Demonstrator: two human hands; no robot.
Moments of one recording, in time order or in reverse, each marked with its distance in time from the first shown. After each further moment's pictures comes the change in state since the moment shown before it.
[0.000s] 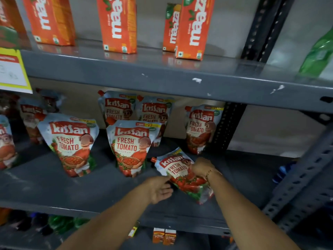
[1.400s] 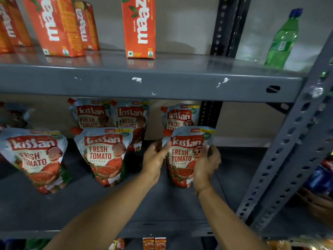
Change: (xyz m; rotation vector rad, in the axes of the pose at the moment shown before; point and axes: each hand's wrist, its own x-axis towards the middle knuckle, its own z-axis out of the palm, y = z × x) left_hand 0.012 0.031 0.077 0.018 -0.147 0.743; right_hand 0.007 0.040 0.000 1.376 0.795 -0.213
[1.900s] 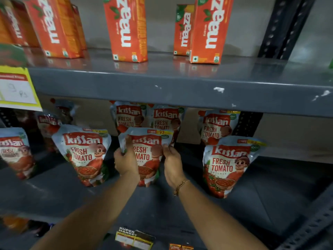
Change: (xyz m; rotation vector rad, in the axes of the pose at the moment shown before) left_hand 0.017 0.055 -0.150 0.075 0.777 0.079; right_hand -0.103 0.018 0.144 0.181 -0.753 0.378
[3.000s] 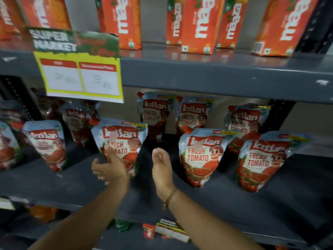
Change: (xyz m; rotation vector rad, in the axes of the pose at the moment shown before) left_hand 0.068 0.020 -0.107 0.109 0.445 0.018; right_hand -0.043 0.061 0.116 -0.187 0.089 0.028
